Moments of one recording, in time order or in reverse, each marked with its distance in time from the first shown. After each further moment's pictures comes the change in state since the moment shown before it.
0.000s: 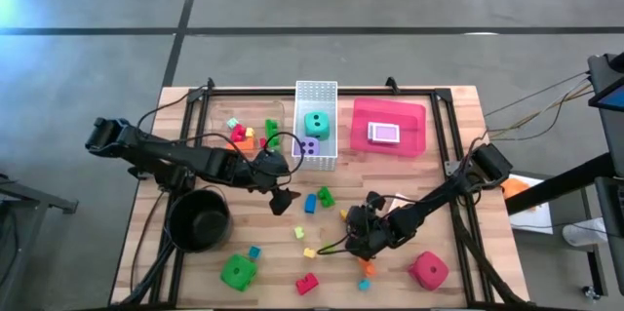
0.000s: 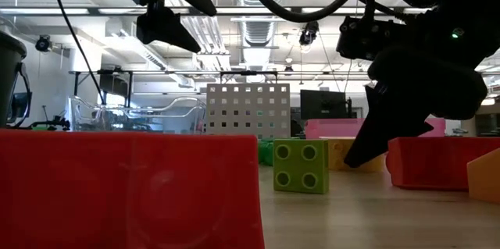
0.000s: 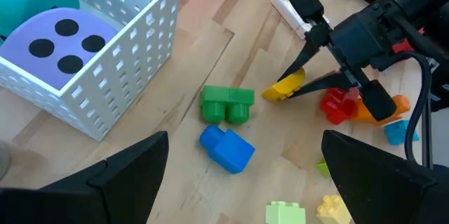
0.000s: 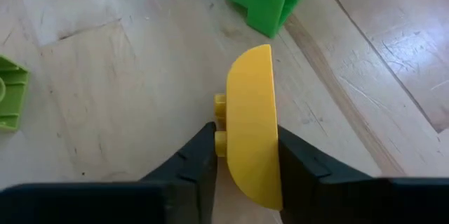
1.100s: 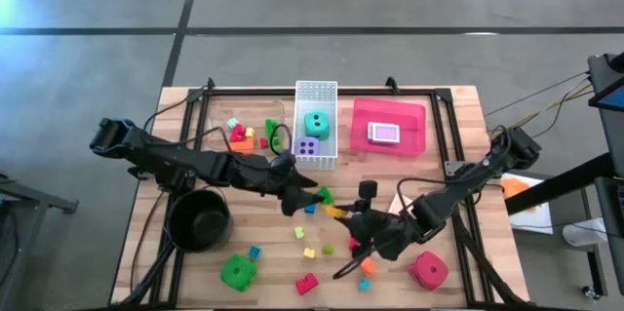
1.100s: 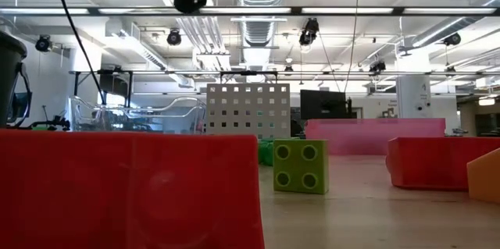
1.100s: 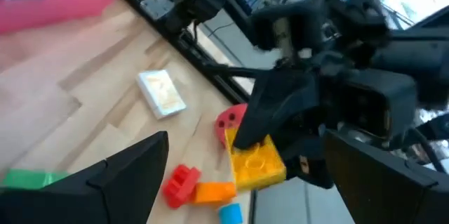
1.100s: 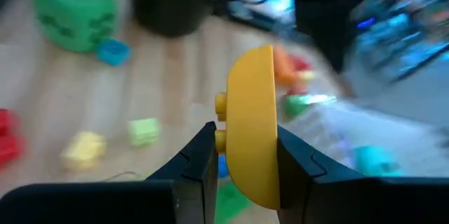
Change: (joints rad) left arm -0.022 0.046 0.003 0.529 0.121 -0.228; right arm 0.053 -0.278 0.205 0.049 0.225 -0.845
